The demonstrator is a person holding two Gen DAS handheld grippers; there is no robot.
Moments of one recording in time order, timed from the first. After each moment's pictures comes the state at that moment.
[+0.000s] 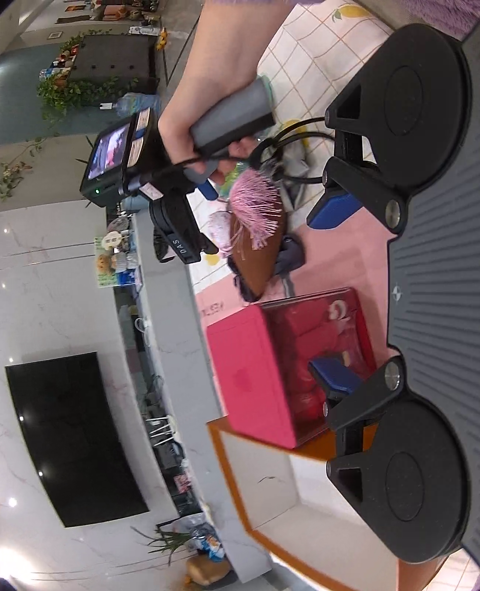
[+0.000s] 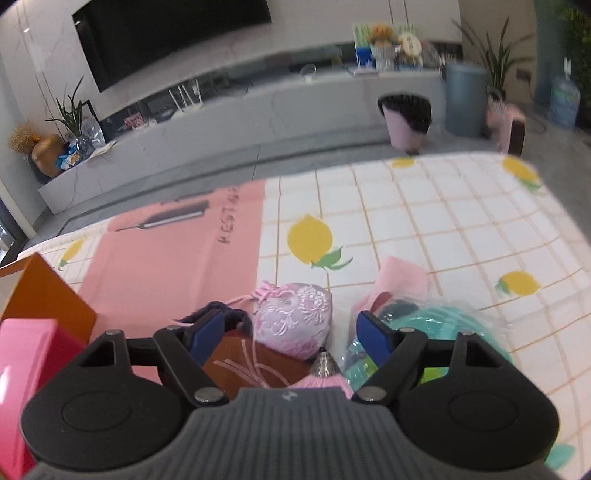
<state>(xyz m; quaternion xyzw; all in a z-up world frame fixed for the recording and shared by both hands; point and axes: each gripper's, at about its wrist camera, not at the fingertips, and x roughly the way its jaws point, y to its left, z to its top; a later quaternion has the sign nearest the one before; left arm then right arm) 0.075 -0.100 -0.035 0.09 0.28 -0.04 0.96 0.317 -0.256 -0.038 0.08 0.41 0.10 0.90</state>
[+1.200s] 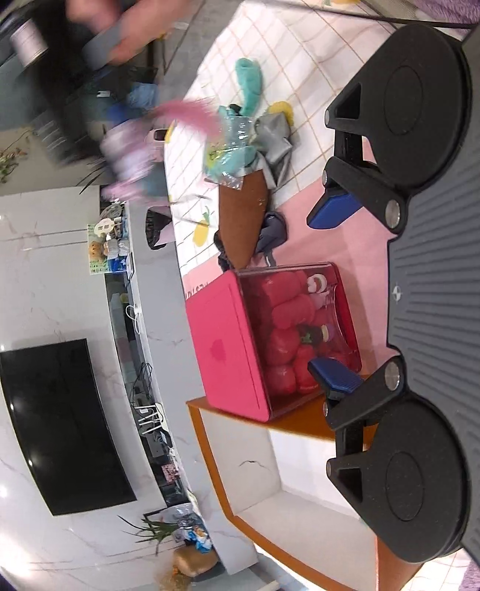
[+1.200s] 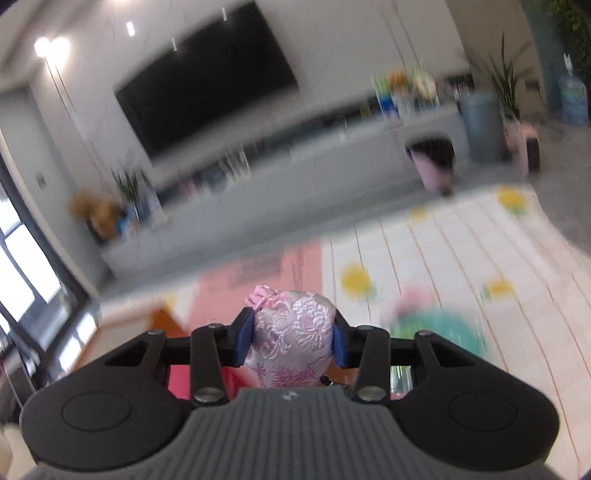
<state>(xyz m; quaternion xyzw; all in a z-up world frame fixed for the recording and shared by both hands) 0.067 -0.076 -0.031 0.07 0.29 -0.02 0.95 0.195 -0.293 0.053 0.15 0.34 0.15 0.91</state>
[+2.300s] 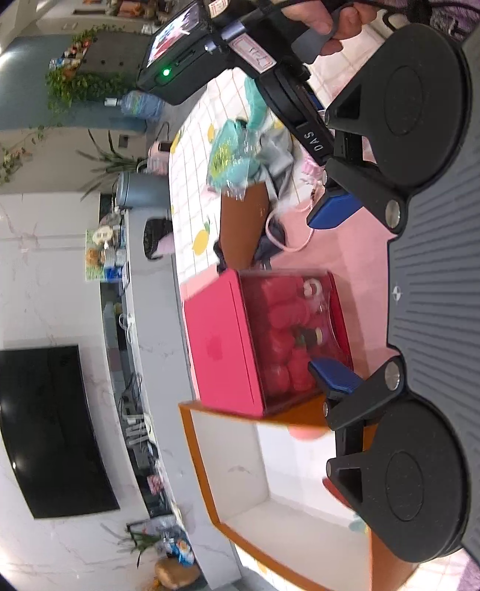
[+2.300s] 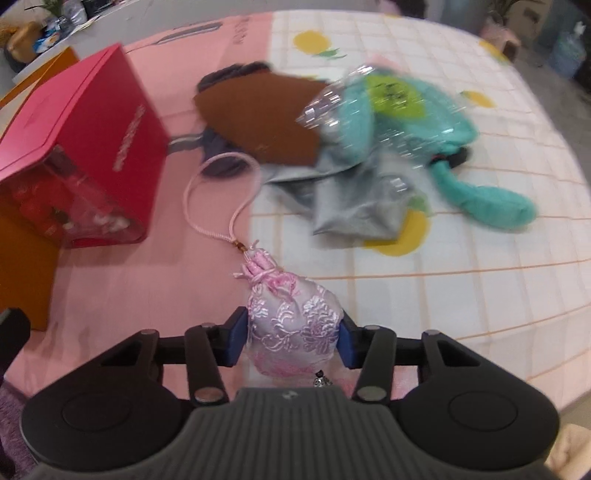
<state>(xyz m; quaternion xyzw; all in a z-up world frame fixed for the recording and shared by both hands) 0.069 -0.063 -0.022 0.05 0.30 -0.05 0.95 0.171 -0.238 -0.058 -0.01 0.57 0.05 0.82</state>
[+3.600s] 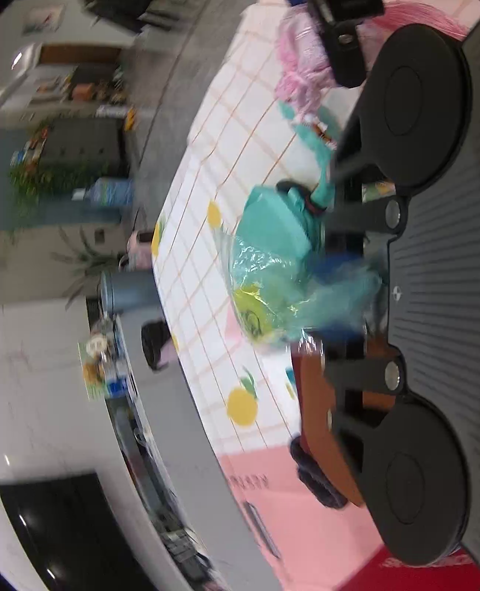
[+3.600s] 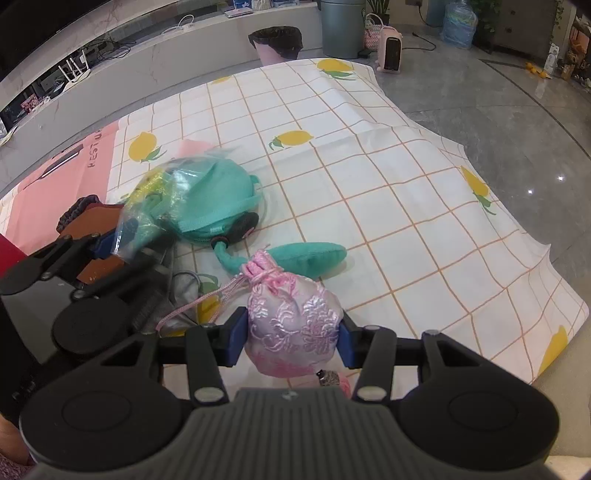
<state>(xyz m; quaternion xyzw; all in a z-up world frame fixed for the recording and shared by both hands) 0.243 -0.211 -0.091 0.11 0.30 -0.18 0.93 0.188 -0.375 -0.035 0.09 0.51 -0.07 0.86</state>
